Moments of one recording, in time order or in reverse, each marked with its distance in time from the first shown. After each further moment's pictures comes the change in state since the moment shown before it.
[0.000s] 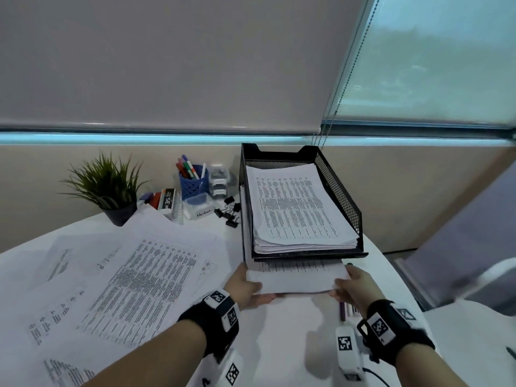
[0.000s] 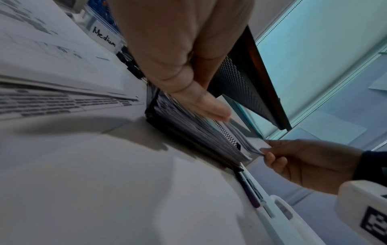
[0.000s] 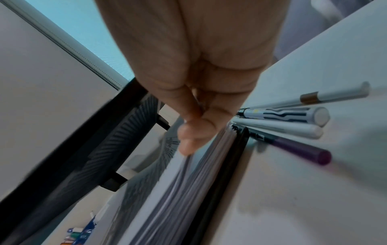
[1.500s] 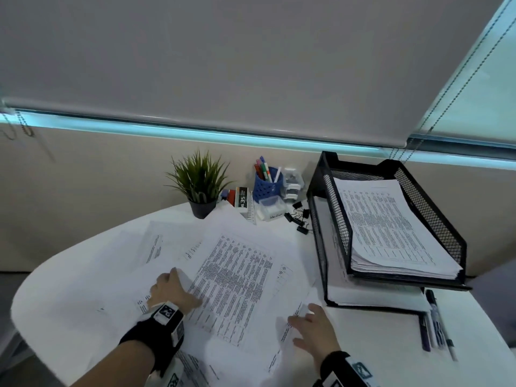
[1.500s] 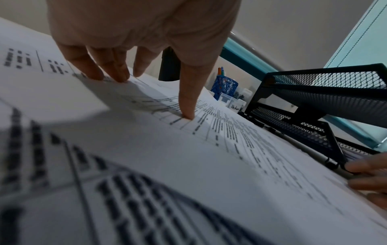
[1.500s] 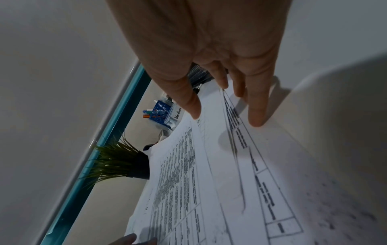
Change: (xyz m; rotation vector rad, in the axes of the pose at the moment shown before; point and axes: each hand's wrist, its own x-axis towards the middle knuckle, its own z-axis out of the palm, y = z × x) left_hand -0.054 0.013 -0.290 1.125 0.740 -0.206; right_hand -0.092 0.022 0.241 -0.046 -0.175 0.157
